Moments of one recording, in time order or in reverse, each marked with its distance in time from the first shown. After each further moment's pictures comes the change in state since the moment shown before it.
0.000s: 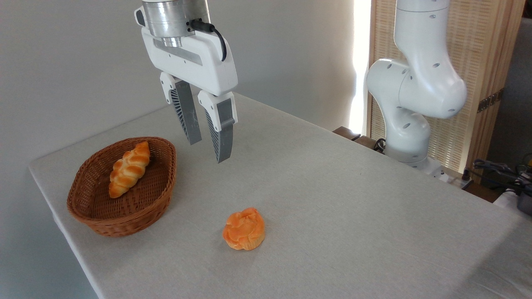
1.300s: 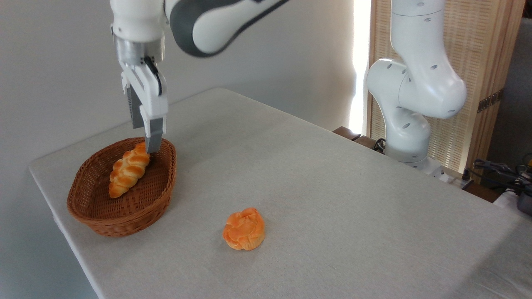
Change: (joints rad) arm -0.011 0.092 -0.282 -0.151 -0.271 0.453 -0.046
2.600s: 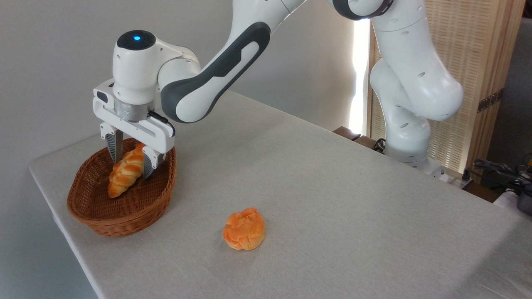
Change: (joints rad) arm -0.169 0.250 -0.002 -0.036 0.018 0.382 -0.630
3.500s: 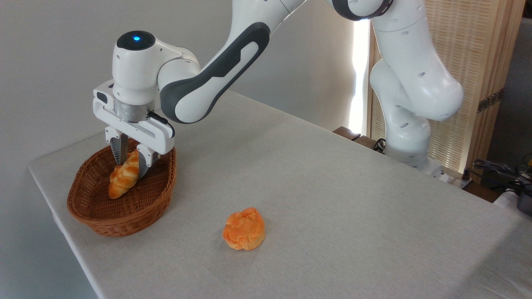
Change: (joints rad) arm 0.000 0.003 0.002 0.002 0.020 0.002 0.000
